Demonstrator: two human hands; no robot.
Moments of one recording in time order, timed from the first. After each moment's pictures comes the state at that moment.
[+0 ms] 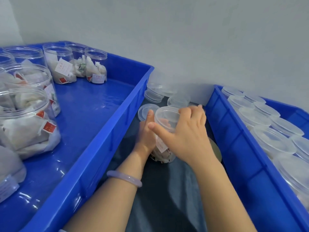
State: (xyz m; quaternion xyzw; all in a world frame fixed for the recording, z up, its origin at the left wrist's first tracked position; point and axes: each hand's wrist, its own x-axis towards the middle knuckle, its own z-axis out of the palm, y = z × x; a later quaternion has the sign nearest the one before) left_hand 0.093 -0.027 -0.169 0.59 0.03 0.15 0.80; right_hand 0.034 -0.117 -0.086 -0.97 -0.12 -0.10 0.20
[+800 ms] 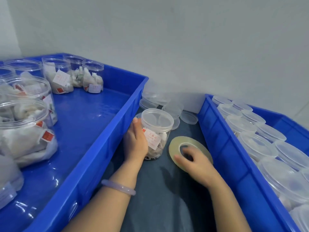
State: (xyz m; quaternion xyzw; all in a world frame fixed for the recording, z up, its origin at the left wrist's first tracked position) left_hand 0.087 -0.021 -0.171 0.67 0.15 0.30 0.66; right_hand 0.059 -0.197 -0.143 -0.95 -0.07 0.05 0.31
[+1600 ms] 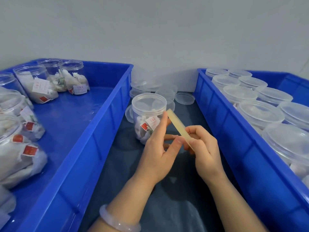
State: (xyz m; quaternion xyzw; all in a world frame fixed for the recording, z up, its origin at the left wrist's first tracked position) left_hand 0.032 -0.059 -0.167 0.76 -0.18 0.12 0.62; right_hand 0.029 -0.186 -0.150 -0.76 -0.12 -0.15 0.62
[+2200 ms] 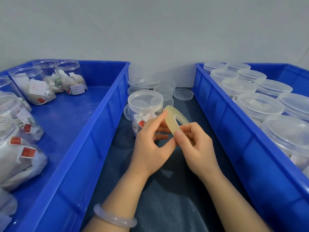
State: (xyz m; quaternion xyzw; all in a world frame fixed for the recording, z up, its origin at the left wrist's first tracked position) left_hand 0.029 -0.048 -0.154 0.73 -0.18 0.16 0.63; right_hand 0.029 -0.179 -0.160 -0.80 -0.11 -0.18 0.56
